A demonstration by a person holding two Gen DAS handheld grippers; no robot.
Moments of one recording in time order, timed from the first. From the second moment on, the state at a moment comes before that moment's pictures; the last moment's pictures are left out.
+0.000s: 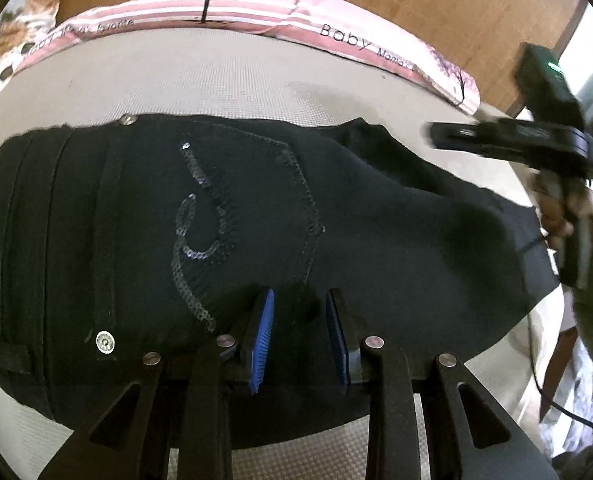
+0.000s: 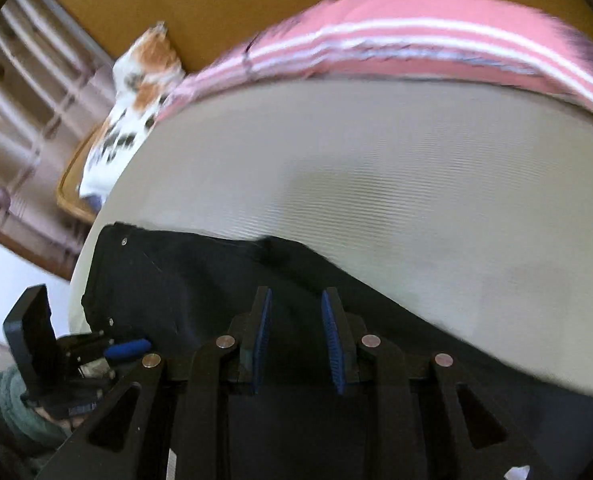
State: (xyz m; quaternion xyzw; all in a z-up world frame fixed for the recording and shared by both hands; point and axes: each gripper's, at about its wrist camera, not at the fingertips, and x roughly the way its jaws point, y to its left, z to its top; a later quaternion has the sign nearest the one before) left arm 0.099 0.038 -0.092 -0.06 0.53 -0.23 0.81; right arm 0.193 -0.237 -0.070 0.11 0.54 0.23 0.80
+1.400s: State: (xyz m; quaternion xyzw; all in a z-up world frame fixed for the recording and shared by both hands) left arm 0.161 -0.091 -0.072 0.03 0.49 -0.36 0.79; right arm 0.110 -0.317 -0.073 0.07 0.50 0.03 0.86
